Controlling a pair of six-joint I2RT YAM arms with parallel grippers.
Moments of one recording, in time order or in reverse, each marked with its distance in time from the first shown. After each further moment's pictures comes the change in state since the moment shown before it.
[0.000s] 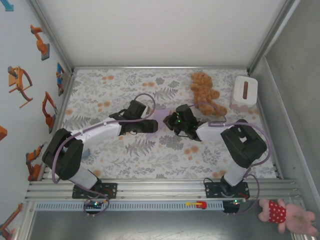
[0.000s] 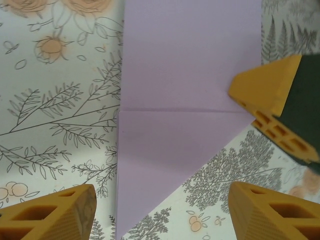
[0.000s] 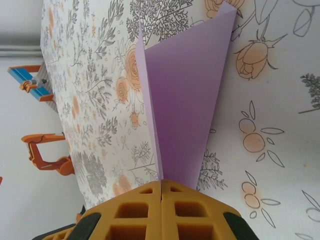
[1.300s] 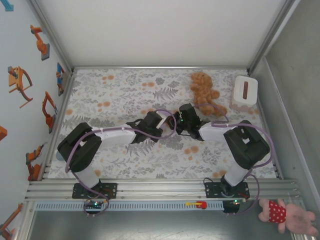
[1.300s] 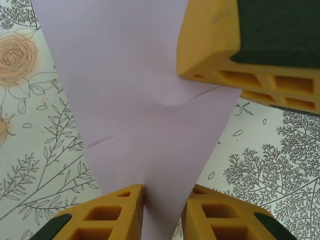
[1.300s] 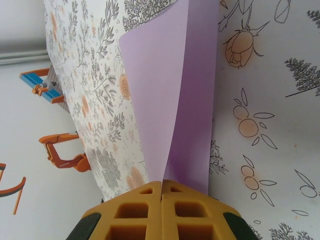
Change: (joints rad) left arm -0.179 0.159 -0.026 0.223 -0.272 0.373; right arm -0.035 -0.024 -0.018 -0.003 -0.074 0.076
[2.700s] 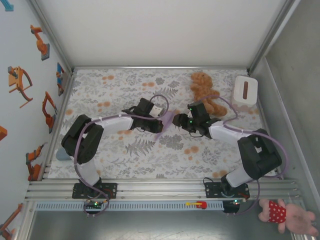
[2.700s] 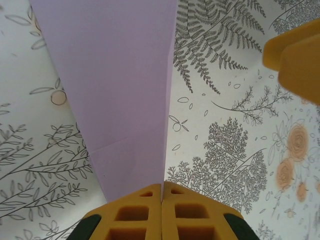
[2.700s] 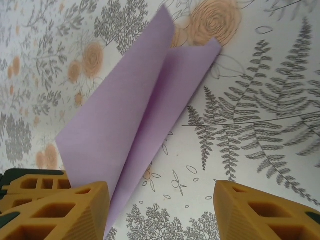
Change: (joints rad) left arm 0.195 0.103 0.156 -0.135 0.568 -0.138; right arm -0.109 -0.143 0.004 -0.328 0.006 -0.615
